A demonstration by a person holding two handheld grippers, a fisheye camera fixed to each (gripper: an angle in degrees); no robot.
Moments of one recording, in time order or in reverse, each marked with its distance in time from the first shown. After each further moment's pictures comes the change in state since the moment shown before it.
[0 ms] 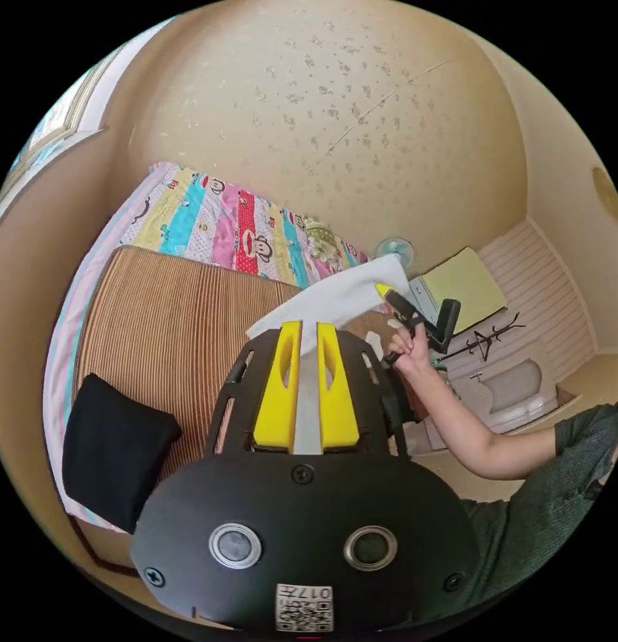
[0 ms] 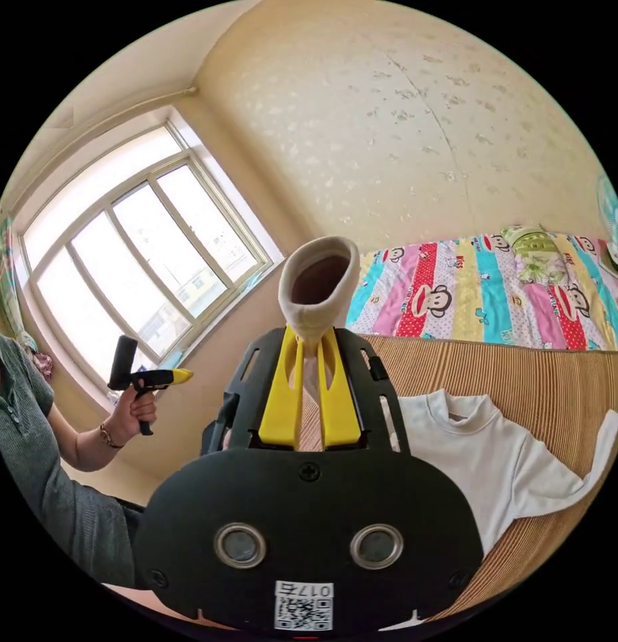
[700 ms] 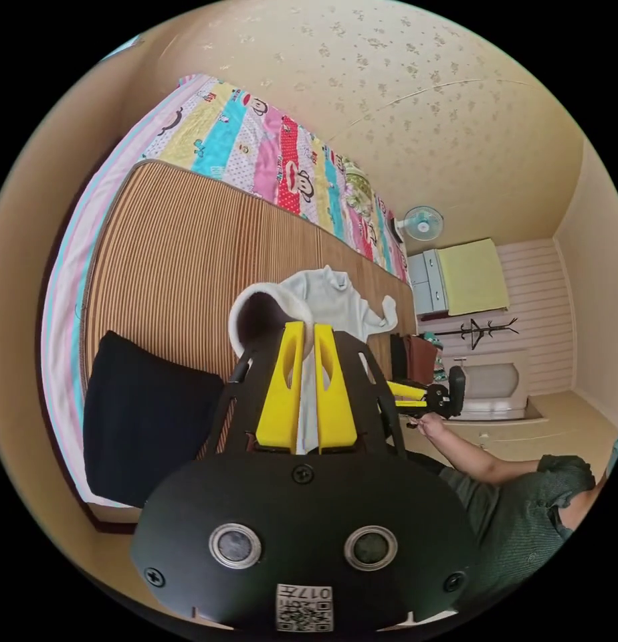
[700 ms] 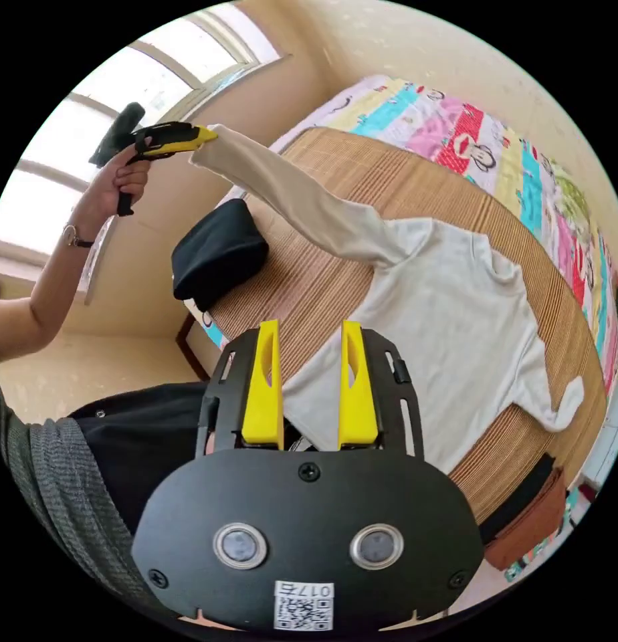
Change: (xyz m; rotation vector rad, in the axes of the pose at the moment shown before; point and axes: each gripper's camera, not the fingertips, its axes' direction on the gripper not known) left arm -0.053 -0.078 -0.018 -0.127 0.038 -0.130; right arm -0.169 0.118 0.204 -0.819 0.194 -0.255
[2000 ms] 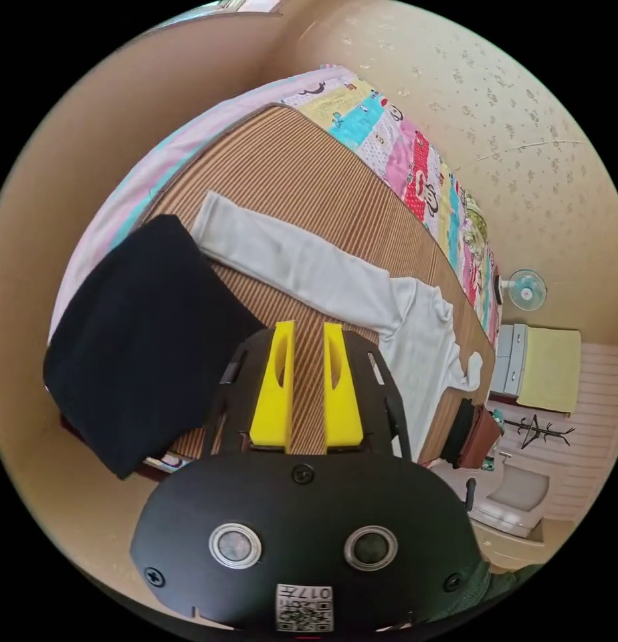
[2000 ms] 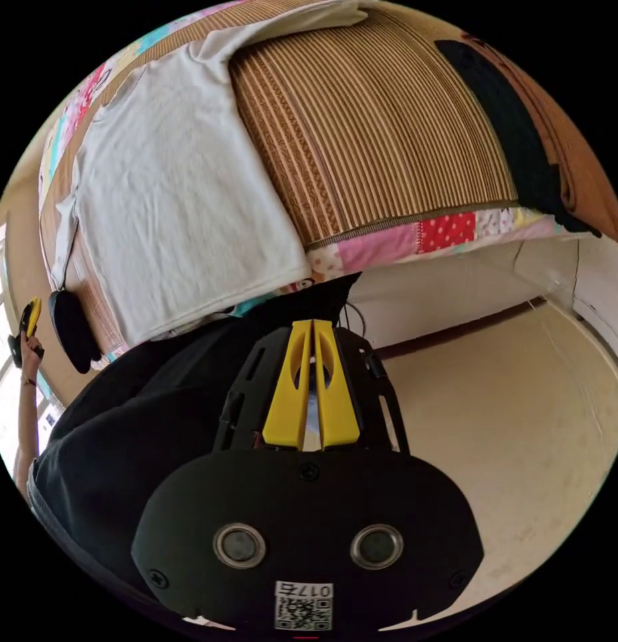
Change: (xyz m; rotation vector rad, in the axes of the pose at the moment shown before) left arm -0.129 -0.019 0.069 0.045 -0.457 -0.398; right arm 0.322 0.290 -0.053 -0.390 -0.038 1.129
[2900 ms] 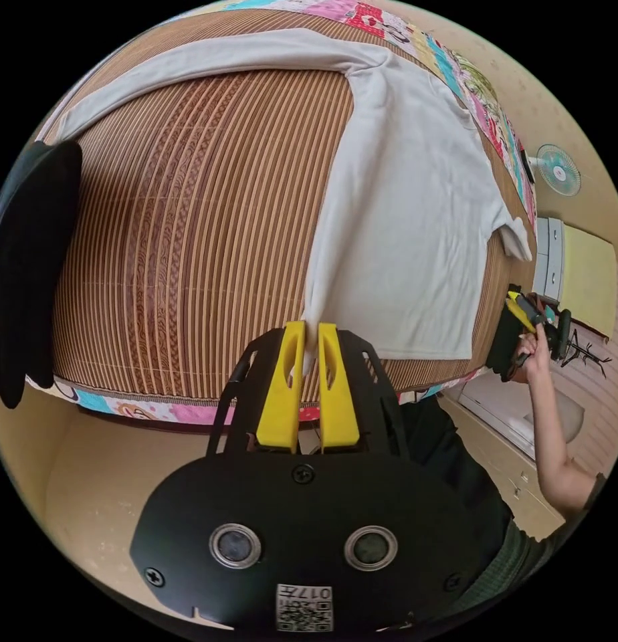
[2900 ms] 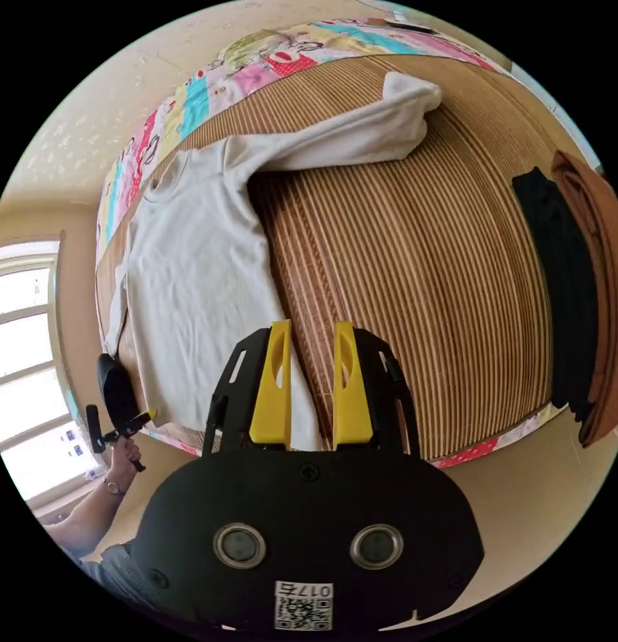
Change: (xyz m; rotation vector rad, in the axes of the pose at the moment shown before) left arm 0.056 0.197 0.202 -0.385 -0.046 0.185; right arm -0.037 -0.203 -0.109 0.303 -0.167 -0.203
